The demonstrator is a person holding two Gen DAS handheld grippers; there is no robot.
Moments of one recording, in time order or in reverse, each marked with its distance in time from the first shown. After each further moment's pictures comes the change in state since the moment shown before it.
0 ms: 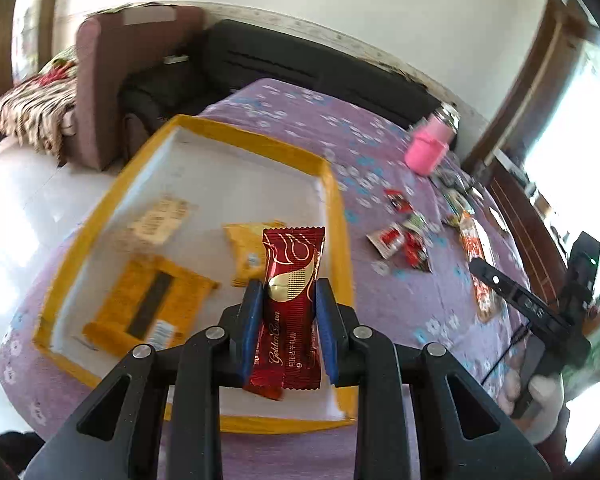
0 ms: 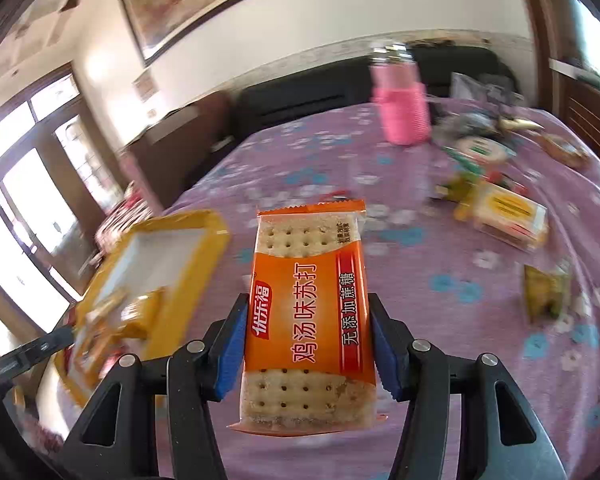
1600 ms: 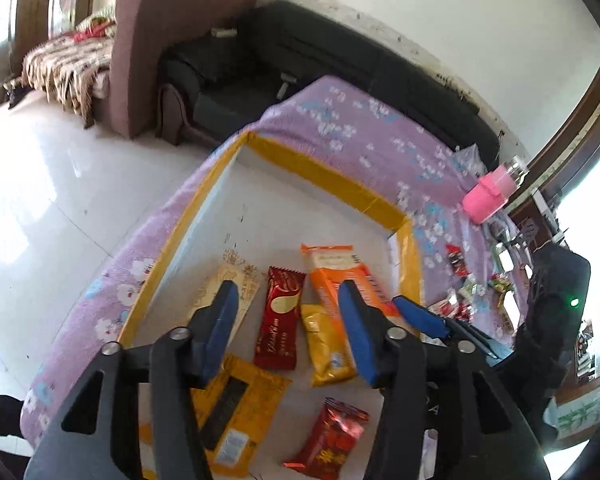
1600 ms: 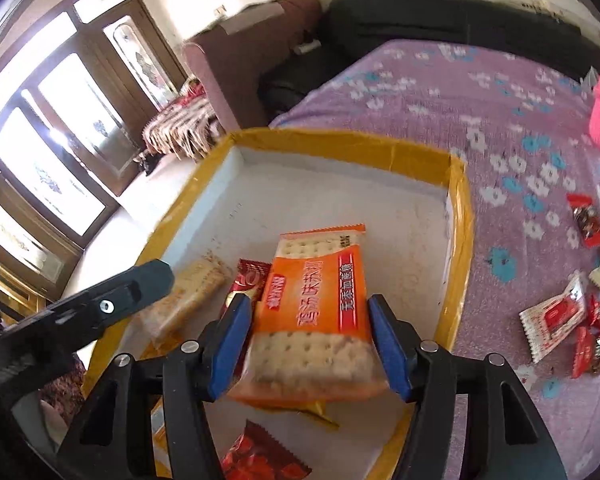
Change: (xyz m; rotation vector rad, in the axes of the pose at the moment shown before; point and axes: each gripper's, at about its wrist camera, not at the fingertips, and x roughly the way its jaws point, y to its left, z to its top) left arm 0.035 0.060 0.074 -0.156 0.052 0.070; right arm 0.148 0.193 0.018 -0.198 0.320 0.165
